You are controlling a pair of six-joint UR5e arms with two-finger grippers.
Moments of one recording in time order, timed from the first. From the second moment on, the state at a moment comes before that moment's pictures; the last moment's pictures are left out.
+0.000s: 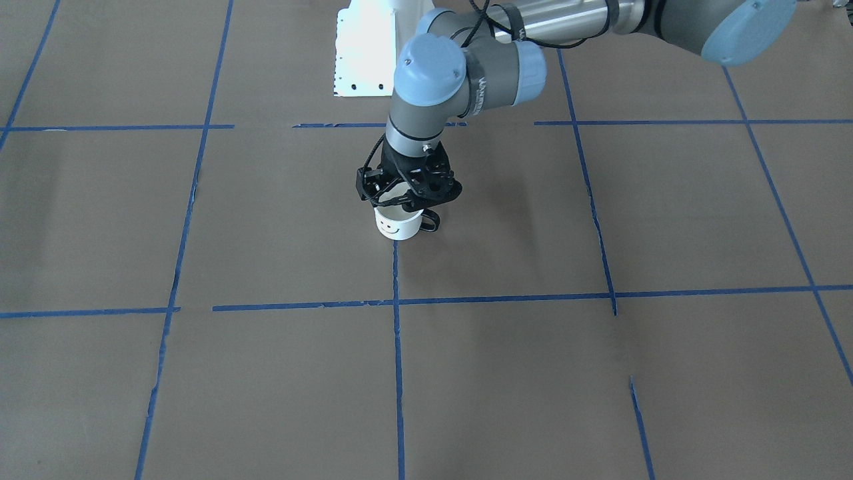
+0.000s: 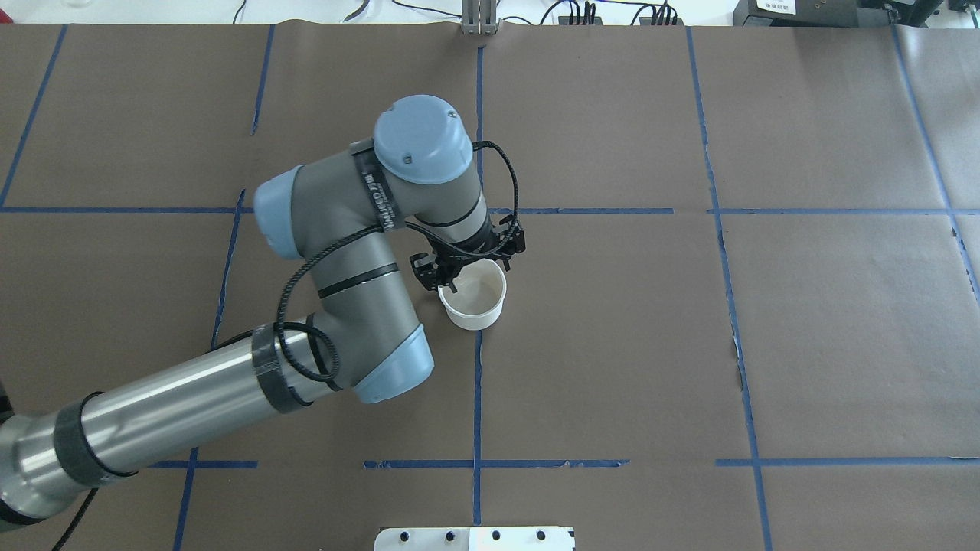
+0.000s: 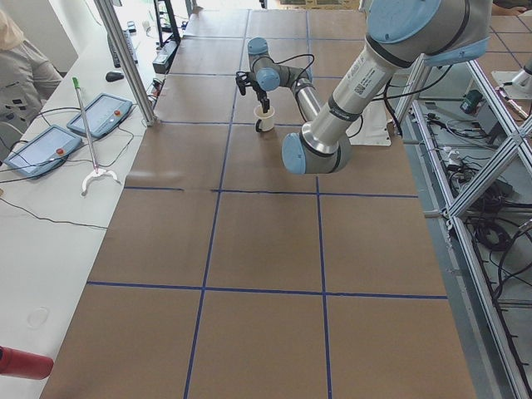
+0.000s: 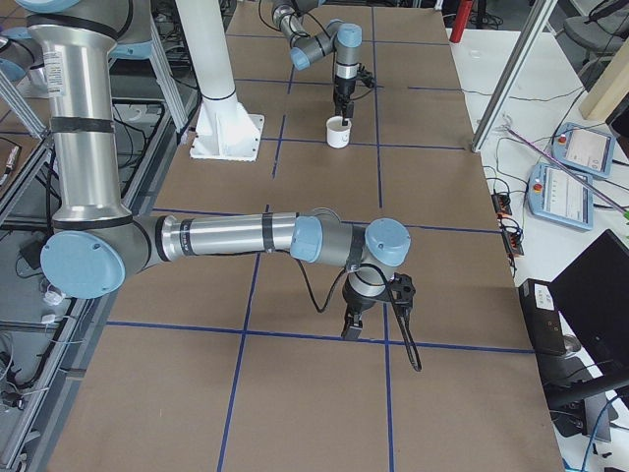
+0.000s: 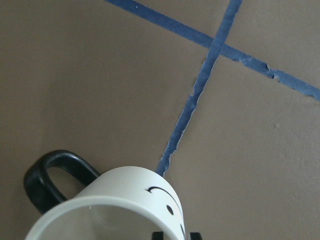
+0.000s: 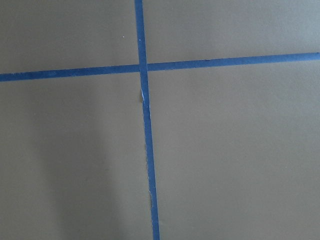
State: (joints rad) left arm -0.58 -2.39 -1.58 -1.63 -2.04 -1.54; right arm 1.53 -1.53 1.64 -1.83 2.27 0.01
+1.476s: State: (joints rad) left arm -1.51 -1.48 -1.79 -1.61 -2.26 0.11; right arm 1.53 -1.53 1.64 -1.83 2.27 0.01
